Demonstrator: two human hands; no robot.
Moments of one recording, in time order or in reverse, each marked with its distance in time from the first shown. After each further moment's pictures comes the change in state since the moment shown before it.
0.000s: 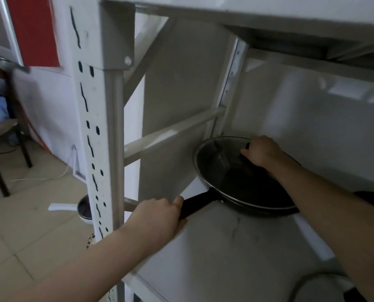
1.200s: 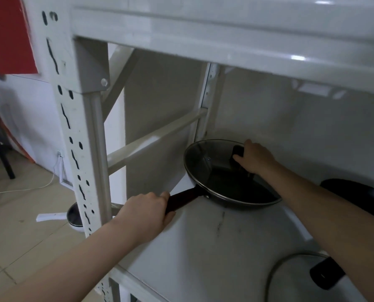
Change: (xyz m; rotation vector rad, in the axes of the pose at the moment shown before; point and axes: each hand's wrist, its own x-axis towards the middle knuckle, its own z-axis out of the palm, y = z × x) left_hand 0.007 -0.003 -0.013 -0.049 0.013 -0.016; right_hand -0.035 0.023 -0.006 0.165 -0.038 0.095
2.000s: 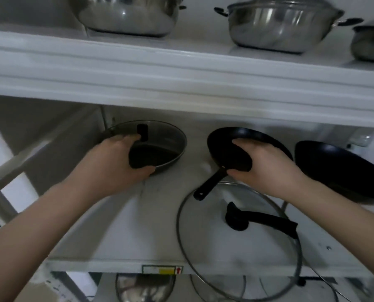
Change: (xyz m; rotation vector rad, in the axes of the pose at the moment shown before) left_hand -0.021 0.121 -0.139 -0.293 0.174 0.243; right_hand -0.289 0.107 -0.148 0.008 0.131 0.035
